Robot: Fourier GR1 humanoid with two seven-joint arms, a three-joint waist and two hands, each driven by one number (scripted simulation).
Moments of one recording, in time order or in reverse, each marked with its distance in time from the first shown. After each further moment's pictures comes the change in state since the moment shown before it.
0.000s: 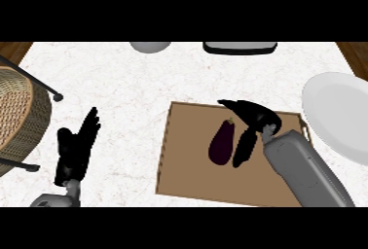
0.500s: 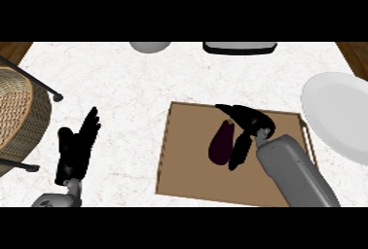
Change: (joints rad) left arm -0.002 -0.037 0.042 0.009 -0.040 -0.035 0.001; right arm 0.034 0.080 -0.057 0.041 0.109 0.025 -0.039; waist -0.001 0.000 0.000
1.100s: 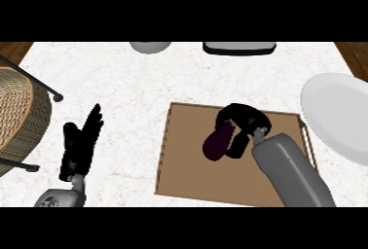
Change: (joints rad) left arm -0.028 -0.040 0.027 0.007 -0.050 -0.018 0.025; right arm -0.017 0.026 -0.019 0.079 0.171 -0.041 -0.173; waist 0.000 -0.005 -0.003
